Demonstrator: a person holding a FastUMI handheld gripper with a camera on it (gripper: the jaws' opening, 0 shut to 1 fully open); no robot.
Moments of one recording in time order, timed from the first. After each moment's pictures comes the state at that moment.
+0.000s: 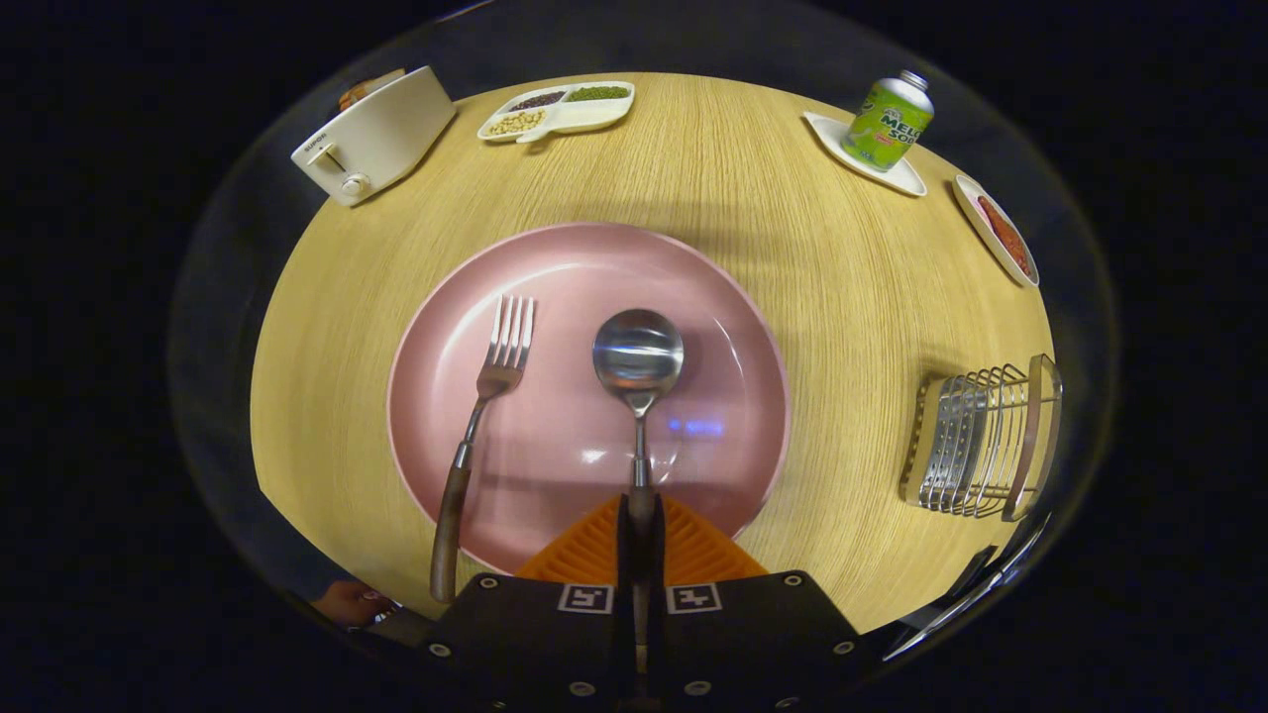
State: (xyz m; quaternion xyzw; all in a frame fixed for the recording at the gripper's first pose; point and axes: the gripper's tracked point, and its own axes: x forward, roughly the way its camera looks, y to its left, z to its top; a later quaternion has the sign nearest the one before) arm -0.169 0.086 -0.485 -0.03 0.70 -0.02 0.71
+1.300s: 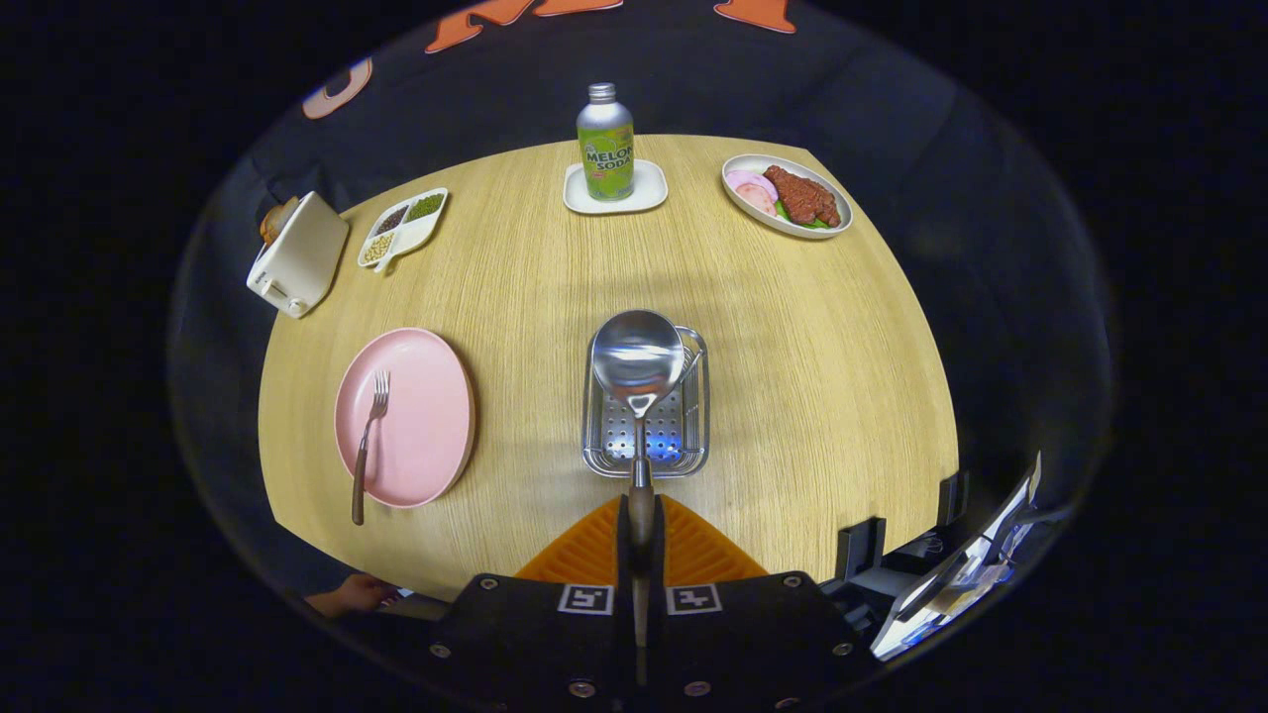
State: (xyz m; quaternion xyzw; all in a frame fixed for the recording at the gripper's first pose) arm -0.204 -0.108 -0.367 0.01 0.67 -0.14 0.73
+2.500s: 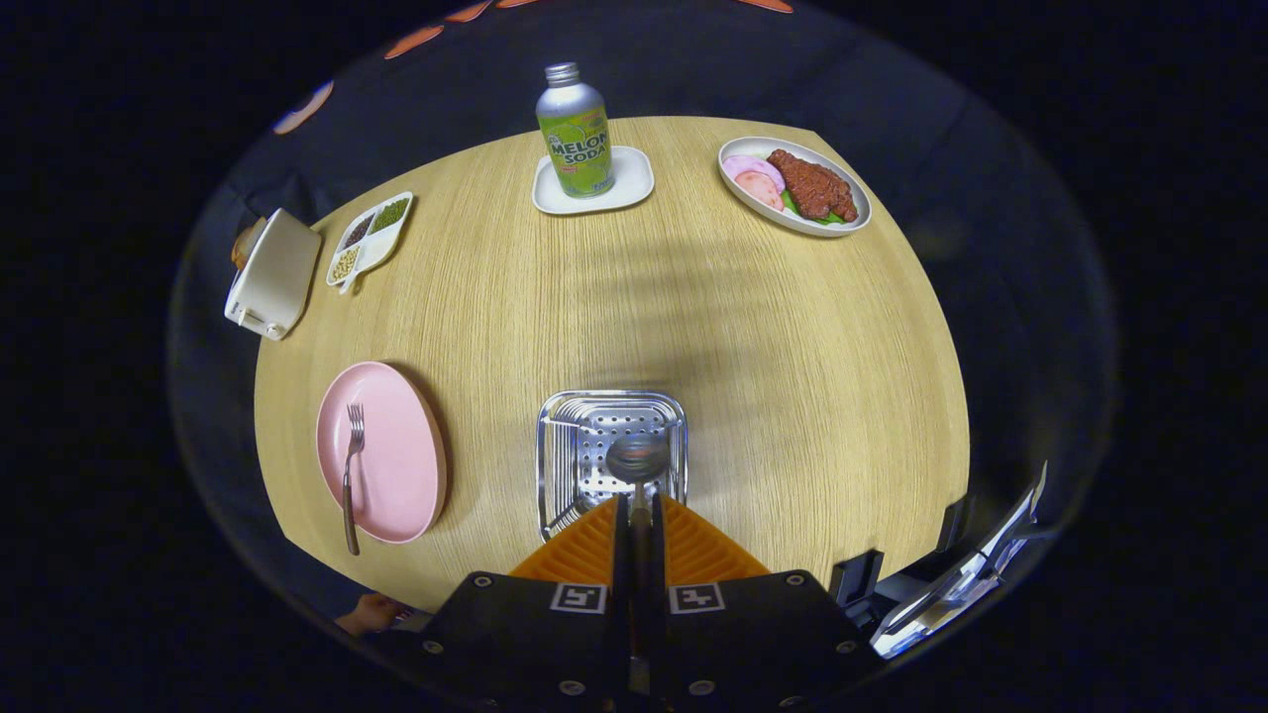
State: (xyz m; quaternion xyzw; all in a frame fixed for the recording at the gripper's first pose) arm -0.160 -0.130 -0.399 0.03 0.68 -0.13 0.72
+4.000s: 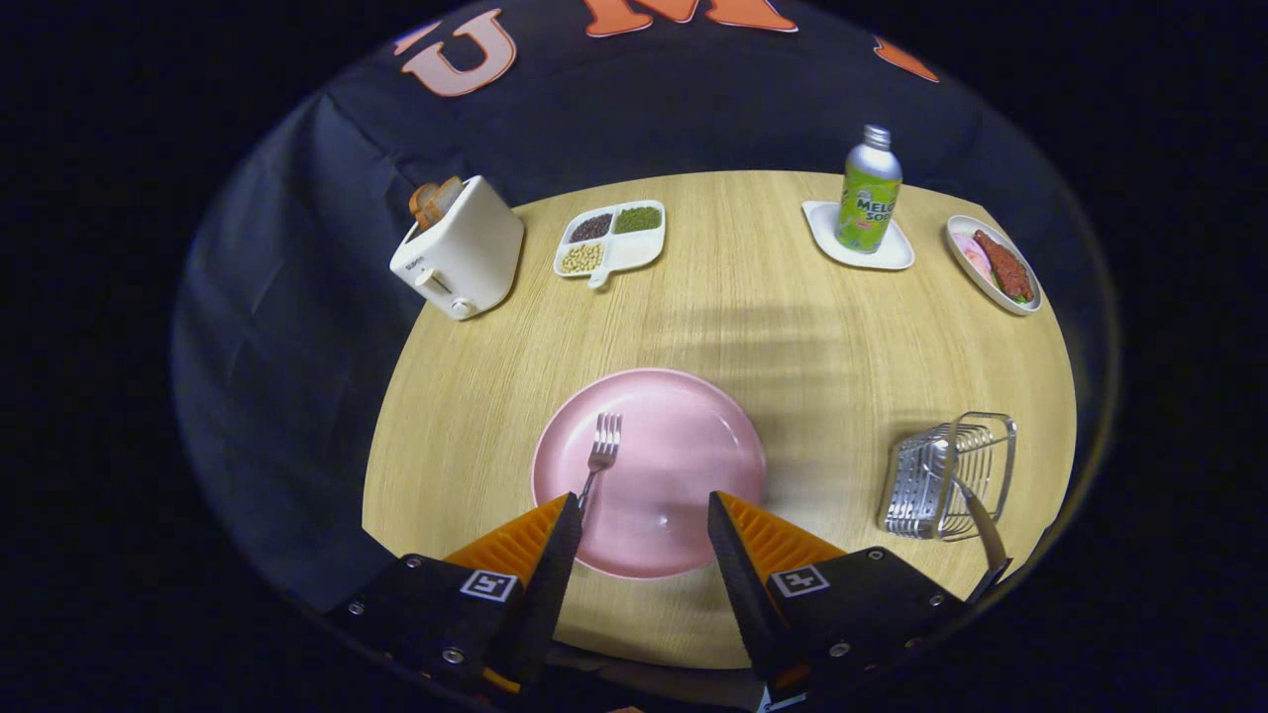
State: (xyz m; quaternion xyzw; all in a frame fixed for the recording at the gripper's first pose) arm -0.122 0.118 -0.405 0.07 0.62 0.04 0.78
